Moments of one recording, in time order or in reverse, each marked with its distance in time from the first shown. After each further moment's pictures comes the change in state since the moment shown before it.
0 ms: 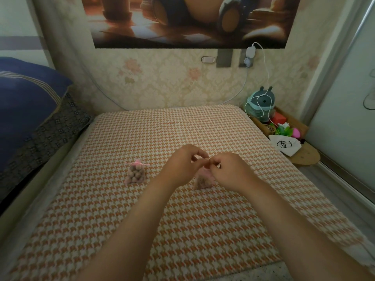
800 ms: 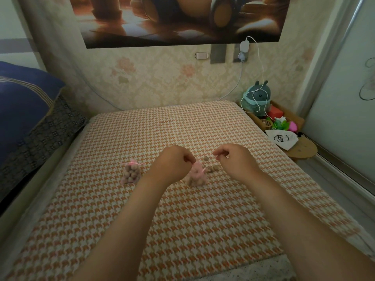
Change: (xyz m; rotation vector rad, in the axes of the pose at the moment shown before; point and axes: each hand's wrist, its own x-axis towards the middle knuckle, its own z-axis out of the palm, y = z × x) left_hand -0.005 0.011 -0.017 0.219 -0.089 -0.149; right_hand 0.014 0.038 -0.002 0.122 0.180 0.098
